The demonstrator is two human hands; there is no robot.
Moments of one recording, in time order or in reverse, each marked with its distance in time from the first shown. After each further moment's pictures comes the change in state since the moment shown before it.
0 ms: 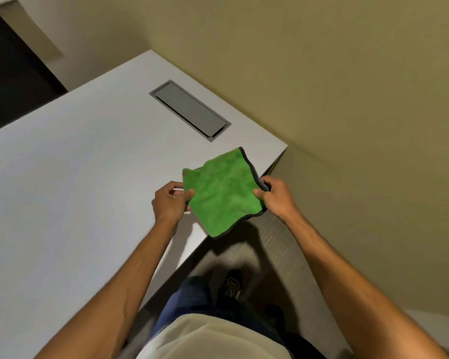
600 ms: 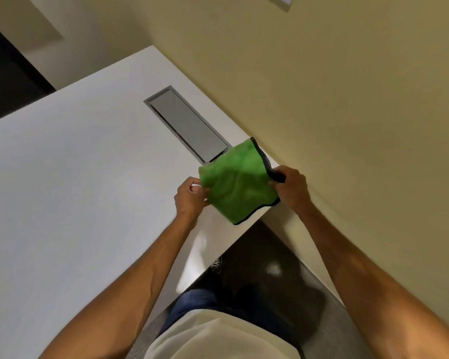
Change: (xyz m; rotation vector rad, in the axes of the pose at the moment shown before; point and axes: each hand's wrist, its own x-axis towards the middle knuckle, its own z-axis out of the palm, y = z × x) left_hand 0.139 0.054 0.151 -0.096 -0.001 -0.119; right_hand 0.220 -0.012 -0.070 -0.184 0.038 -0.043
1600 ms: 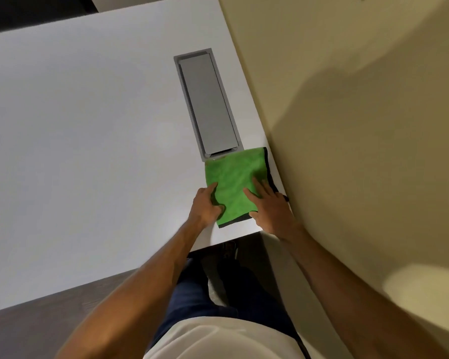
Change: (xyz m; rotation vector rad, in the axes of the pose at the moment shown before) left_hand 0.055 -0.058 0.130 0.496 -0.024 -0.128; right_hand 0.138 0.076 0.030 -0.880 -0.708 -0.708
